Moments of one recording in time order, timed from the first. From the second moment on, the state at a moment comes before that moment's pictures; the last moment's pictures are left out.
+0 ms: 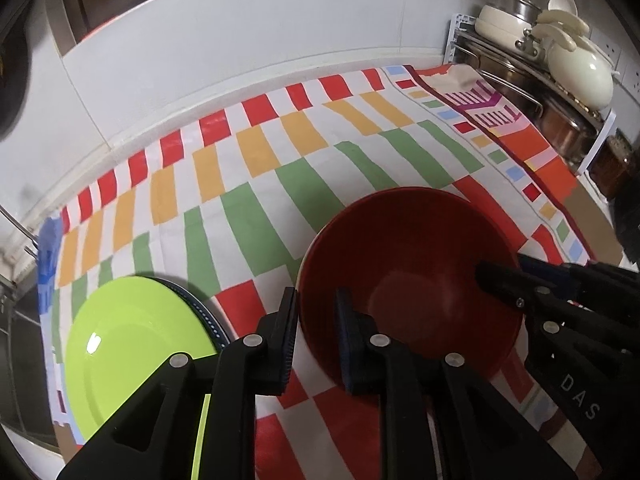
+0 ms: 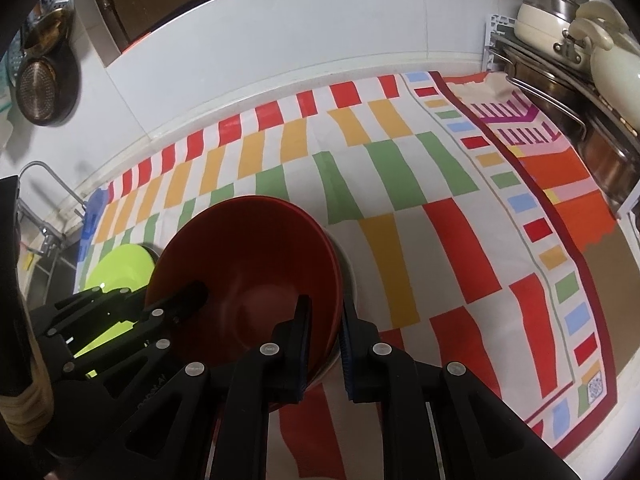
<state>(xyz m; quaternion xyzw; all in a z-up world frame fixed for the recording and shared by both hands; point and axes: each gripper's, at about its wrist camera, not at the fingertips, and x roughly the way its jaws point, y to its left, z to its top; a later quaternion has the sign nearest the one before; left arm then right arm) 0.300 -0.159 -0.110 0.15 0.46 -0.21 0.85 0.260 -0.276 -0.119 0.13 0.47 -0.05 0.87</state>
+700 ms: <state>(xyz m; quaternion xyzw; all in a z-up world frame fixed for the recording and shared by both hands) 0.311 -0.140 -0.097 0.13 0.45 -0.18 0.87 0.258 -0.275 -0.101 0.11 0.44 -0.08 0.89</state>
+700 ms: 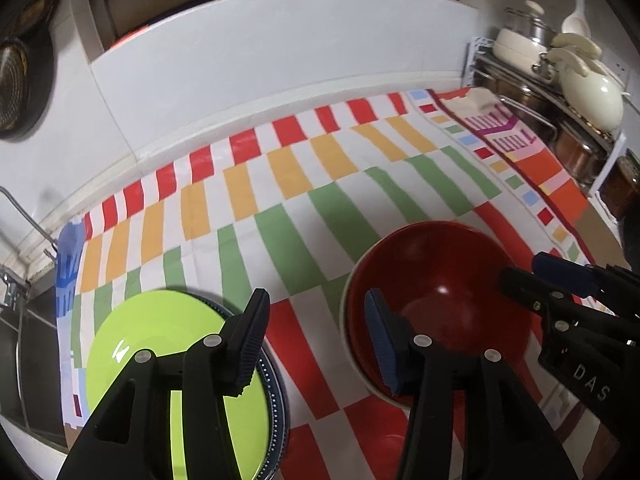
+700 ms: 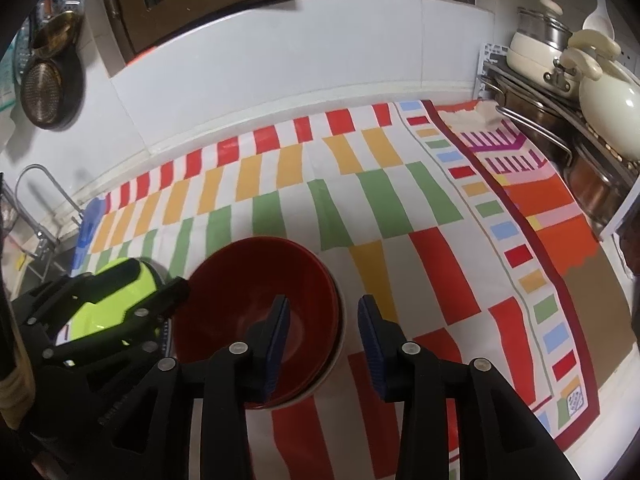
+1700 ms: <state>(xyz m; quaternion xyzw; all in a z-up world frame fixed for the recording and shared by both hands) 0.336 -0.161 -0.149 0.09 0.57 -0.23 0.78 0.284 -0.288 -0.159 0.20 0.53 -0.08 0.82</state>
